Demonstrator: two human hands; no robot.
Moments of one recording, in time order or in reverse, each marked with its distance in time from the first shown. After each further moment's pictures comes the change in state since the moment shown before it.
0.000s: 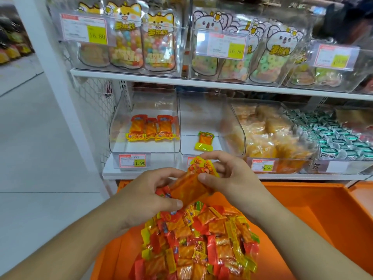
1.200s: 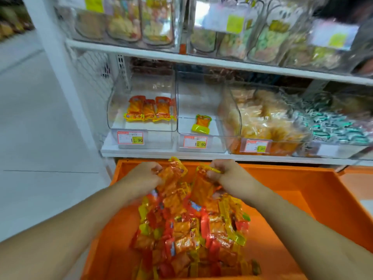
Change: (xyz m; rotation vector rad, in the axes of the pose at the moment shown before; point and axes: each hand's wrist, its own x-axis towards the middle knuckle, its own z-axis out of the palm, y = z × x) left_hand 0.050 -0.076 0.016 0.220 0.181 -0.212; right_hand -0.001 0.072 -0.021 -0.342 -0.051 0.305
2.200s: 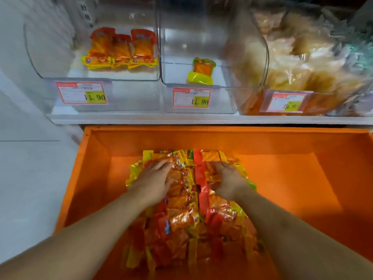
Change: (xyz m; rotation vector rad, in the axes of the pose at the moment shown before) left_hand 0.100 -0.122 0.132 0.673 -0.126 0.188; right_hand 0.094 0.208 0.059 -0.626 -0.058 0.215
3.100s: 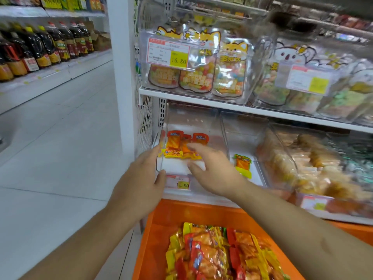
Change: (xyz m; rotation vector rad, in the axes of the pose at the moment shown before) left_hand -0.133 -0.050 -0.282 -0.300 0.763 0.007; right_hand -0.059 -0.312 -0.203 0.018 0.432 -0.695
